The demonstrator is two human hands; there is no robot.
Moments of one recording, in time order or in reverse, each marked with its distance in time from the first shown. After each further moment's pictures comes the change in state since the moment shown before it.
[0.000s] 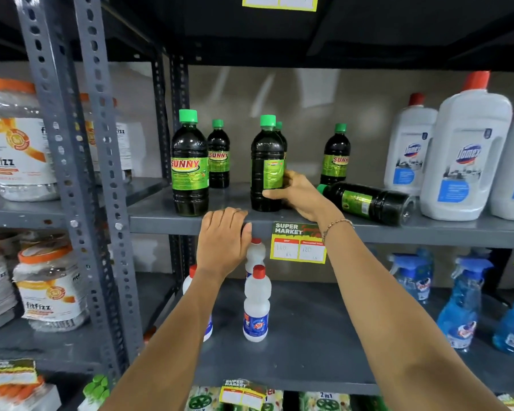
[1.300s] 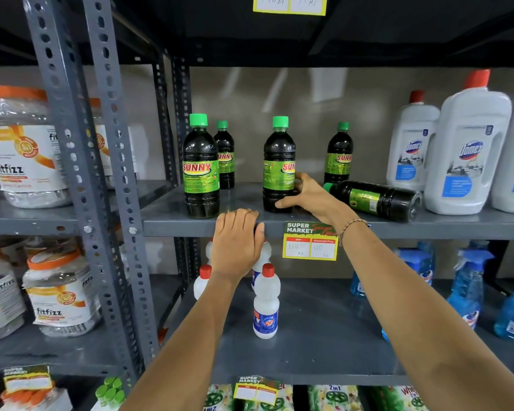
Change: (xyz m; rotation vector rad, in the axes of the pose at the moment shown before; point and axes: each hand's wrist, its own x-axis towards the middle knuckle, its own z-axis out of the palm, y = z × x) left_hand -0.003 0.001 -0.004 -0.068 -0.056 -0.028; right_hand -0.014 0.001 0.001 -0.150 0.050 0.053
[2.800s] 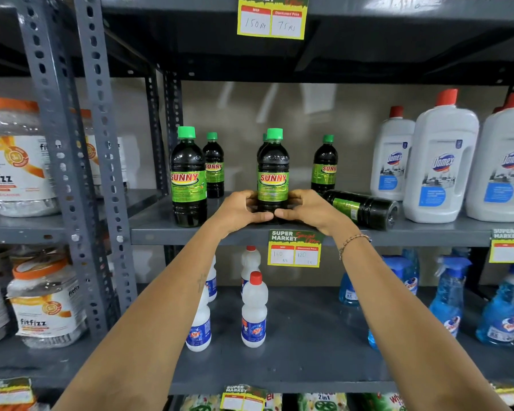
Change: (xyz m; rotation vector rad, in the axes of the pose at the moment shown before) left_hand 0.094 -0.001 -0.007 -1.032 -0.720 -0.440; right_hand -0.018 0.005 -0.028 -0.152 -0.023 -0.056
